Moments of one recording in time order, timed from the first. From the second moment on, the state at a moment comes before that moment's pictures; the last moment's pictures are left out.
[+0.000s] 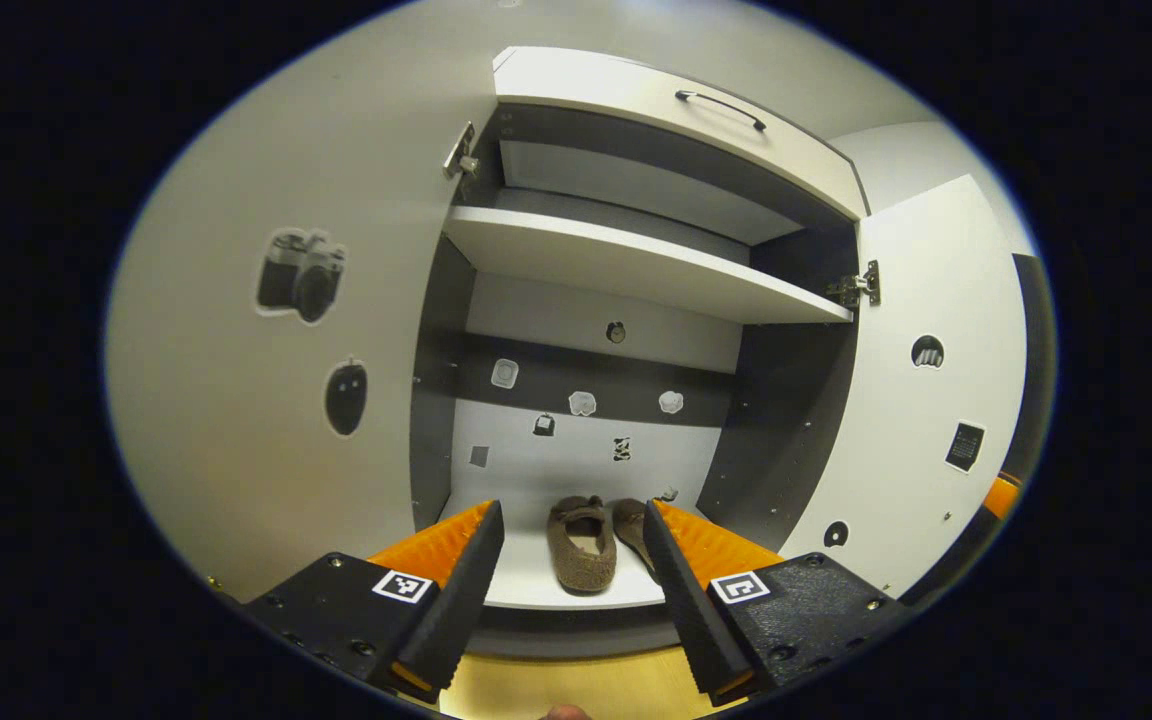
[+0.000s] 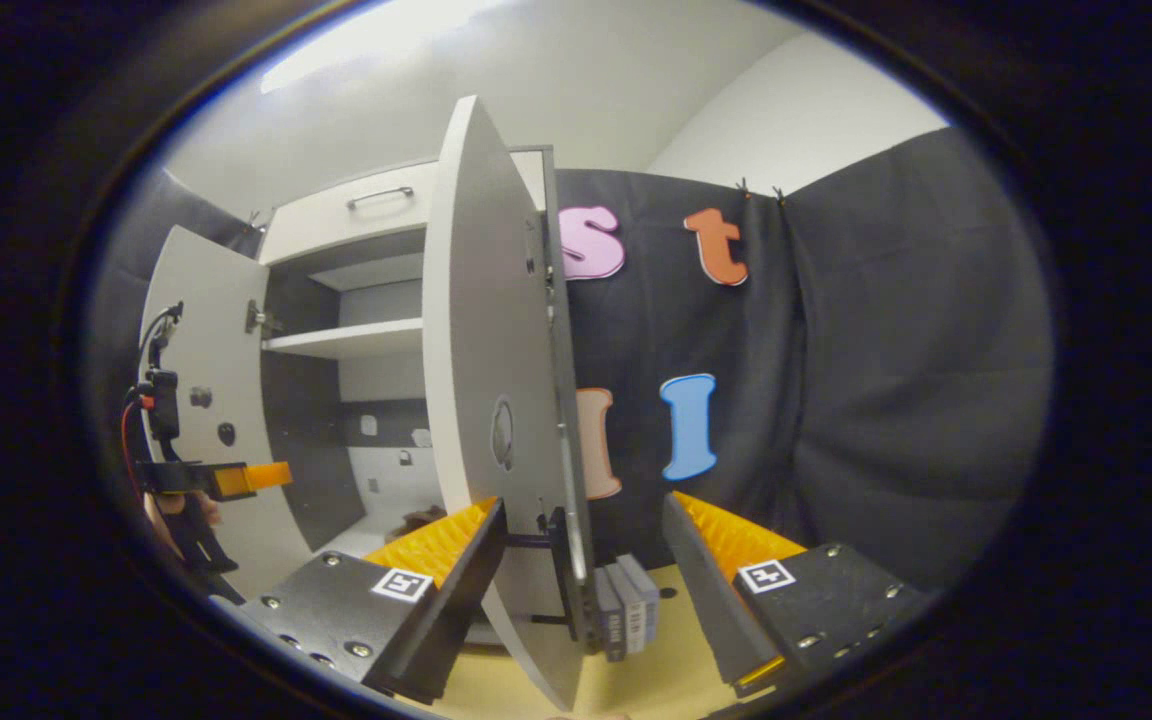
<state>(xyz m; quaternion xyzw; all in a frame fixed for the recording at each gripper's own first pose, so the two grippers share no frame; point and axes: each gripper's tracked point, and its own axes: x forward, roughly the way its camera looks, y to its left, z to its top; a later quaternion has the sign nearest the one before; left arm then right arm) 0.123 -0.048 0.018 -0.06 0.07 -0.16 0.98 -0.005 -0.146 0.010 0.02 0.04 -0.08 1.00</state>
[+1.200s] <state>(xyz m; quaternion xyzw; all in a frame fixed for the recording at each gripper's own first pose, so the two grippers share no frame) 0.040 0.003 0.059 -0.08 0.04 -0.14 0.99 0.078 -0.053 -0.023 0.00 0.05 0.05 1.00</state>
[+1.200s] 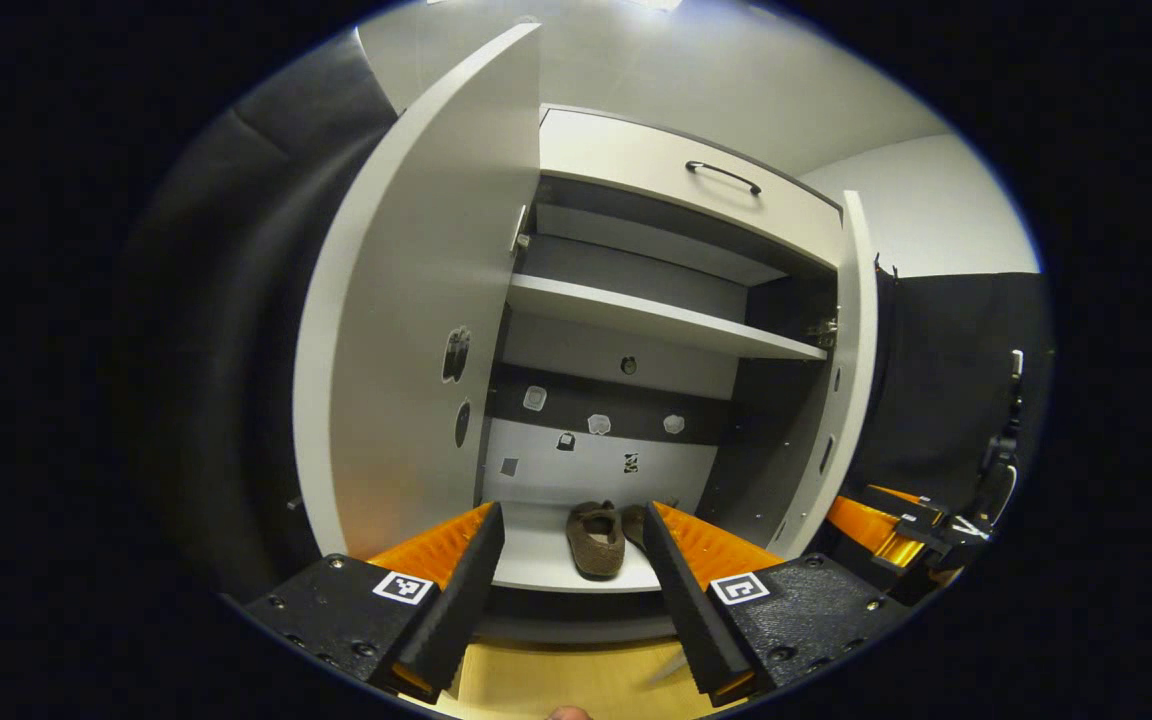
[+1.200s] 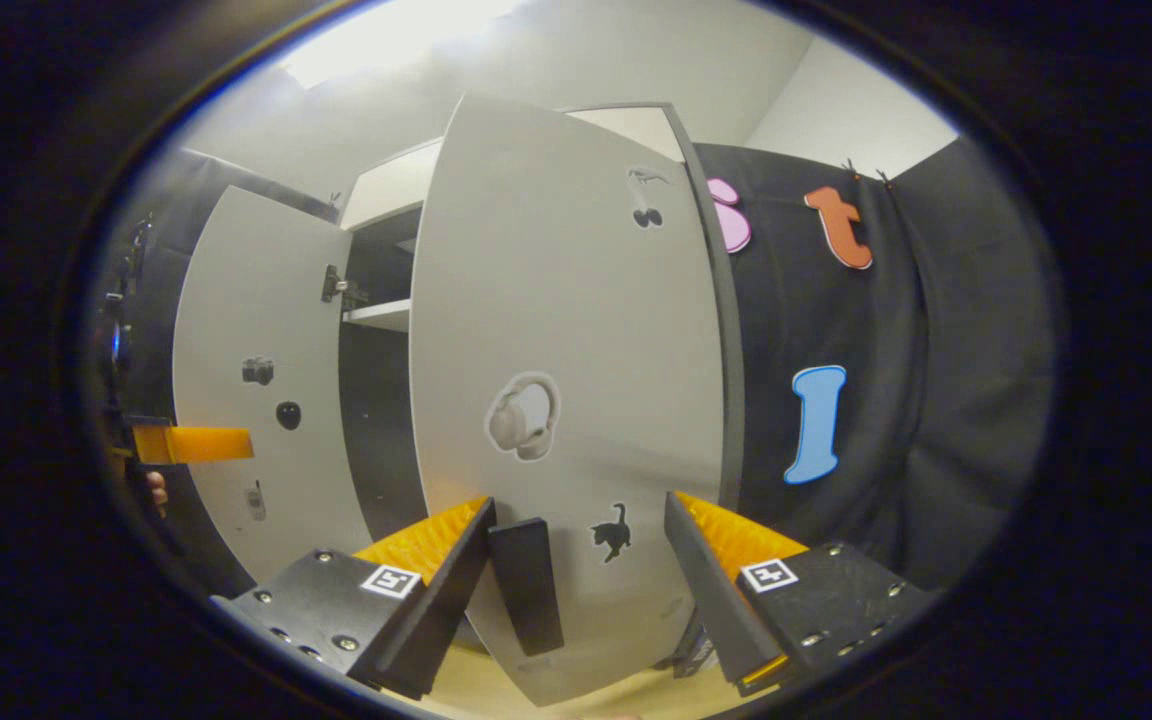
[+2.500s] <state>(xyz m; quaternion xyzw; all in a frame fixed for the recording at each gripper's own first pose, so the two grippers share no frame) -0.020 0.188 0.048 -0.10 0.03 0.02 0.99 0.154 0.002 -0.053 0.03 0.08 0.06 0.99</state>
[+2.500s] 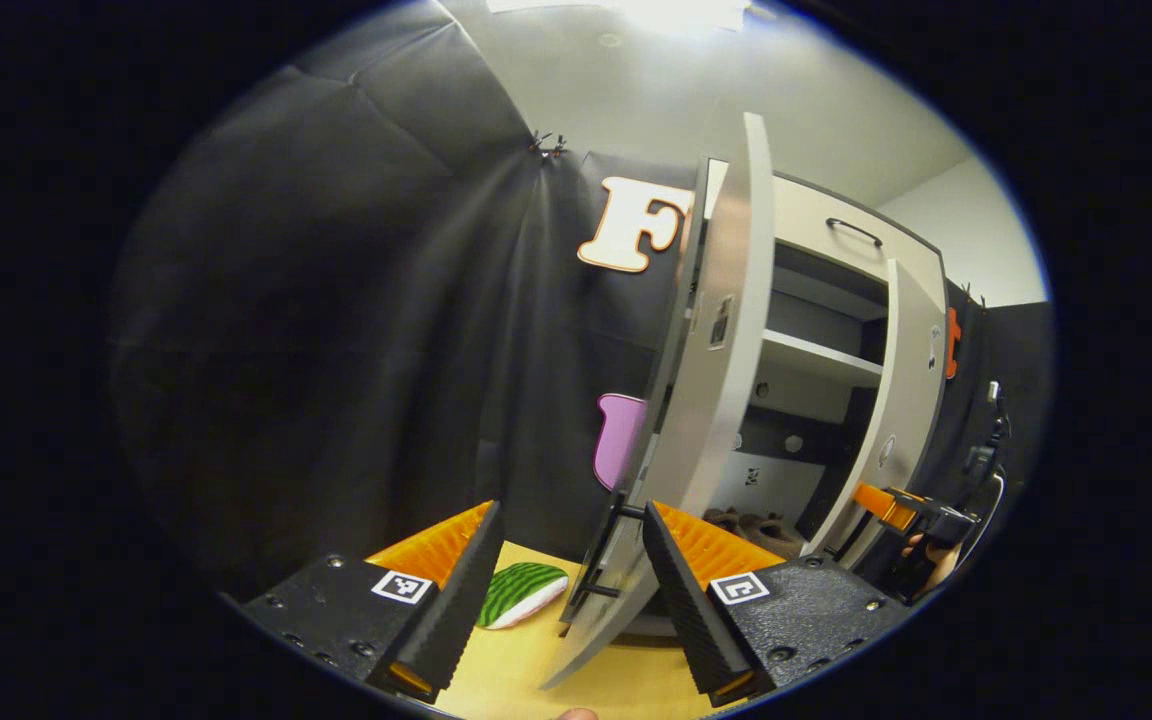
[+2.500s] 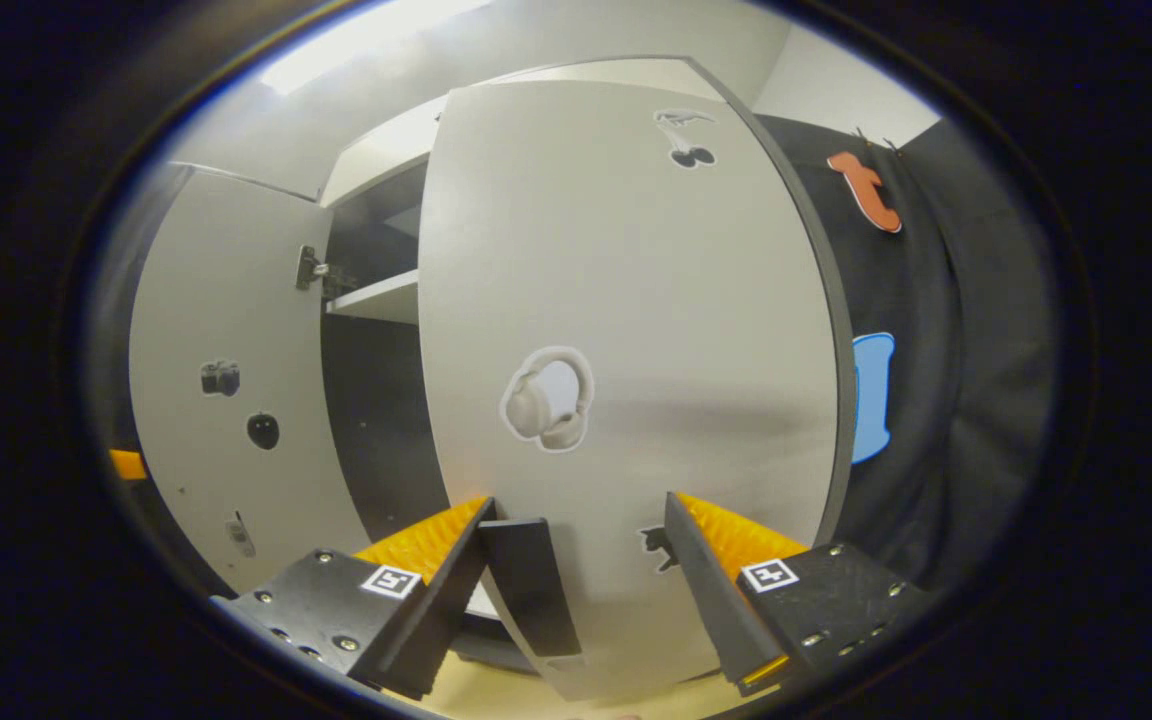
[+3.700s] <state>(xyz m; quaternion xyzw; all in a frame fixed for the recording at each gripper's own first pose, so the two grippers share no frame) 0.004 0.163 0.042 -0.06 0.05 -0.10 0.99 0.147 0.011 -0.056 0.01 0.06 0.02 1.00</state>
